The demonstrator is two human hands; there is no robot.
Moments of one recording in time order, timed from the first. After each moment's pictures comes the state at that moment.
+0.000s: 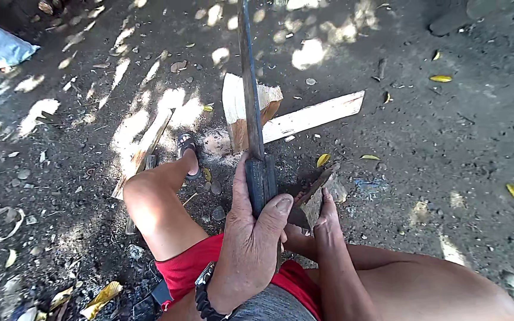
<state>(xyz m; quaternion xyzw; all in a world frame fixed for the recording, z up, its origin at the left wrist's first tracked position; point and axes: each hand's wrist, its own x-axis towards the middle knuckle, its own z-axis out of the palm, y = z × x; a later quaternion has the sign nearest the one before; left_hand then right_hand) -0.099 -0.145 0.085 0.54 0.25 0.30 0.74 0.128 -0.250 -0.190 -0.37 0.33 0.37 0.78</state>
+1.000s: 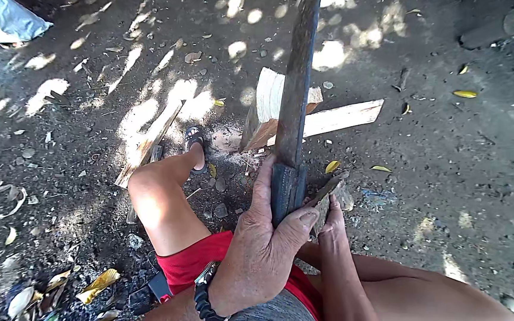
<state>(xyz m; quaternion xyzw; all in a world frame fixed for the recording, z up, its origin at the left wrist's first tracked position) -0.109 -0.136 0.087 0.58 0.25 0.25 0.73 0.107 -0.240 -0.160 -0.46 0.26 0.34 0.77</state>
